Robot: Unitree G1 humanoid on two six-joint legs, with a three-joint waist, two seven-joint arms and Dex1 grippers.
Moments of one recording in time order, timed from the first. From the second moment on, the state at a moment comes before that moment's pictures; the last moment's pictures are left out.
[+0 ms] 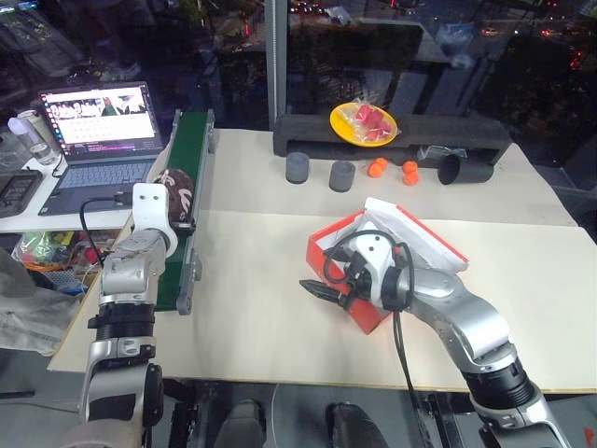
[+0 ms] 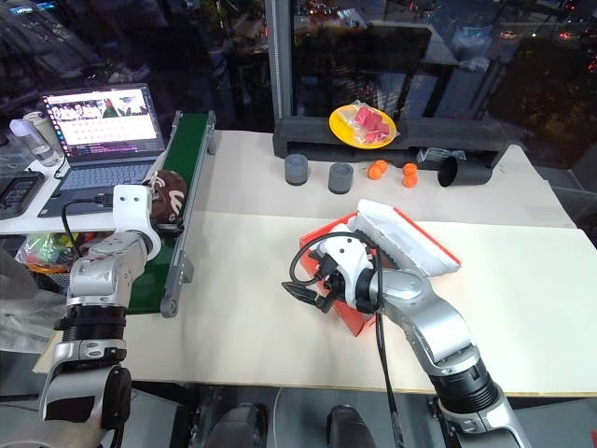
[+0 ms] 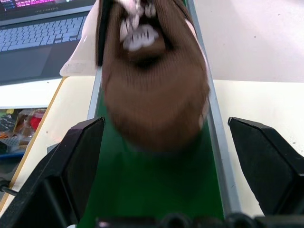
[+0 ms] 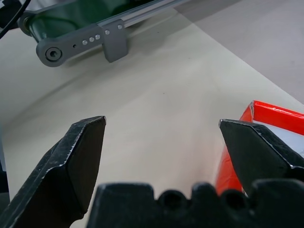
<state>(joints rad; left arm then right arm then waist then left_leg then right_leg) -0.66 0.44 0.22 0.29 -0.12 0.72 -0.08 -0.41 -0.47 0.21 -0.42 0.34 0.79 0.63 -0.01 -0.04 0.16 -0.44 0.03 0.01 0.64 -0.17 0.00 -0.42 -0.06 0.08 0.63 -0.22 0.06</state>
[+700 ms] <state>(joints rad) -0.64 0.22 0.12 -0.13 -0.46 0.66 -0.38 -0.81 -0.06 -0.35 -0.18 0.63 1.12 0.21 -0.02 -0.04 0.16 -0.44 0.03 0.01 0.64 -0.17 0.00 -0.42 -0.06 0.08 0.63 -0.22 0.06</state>
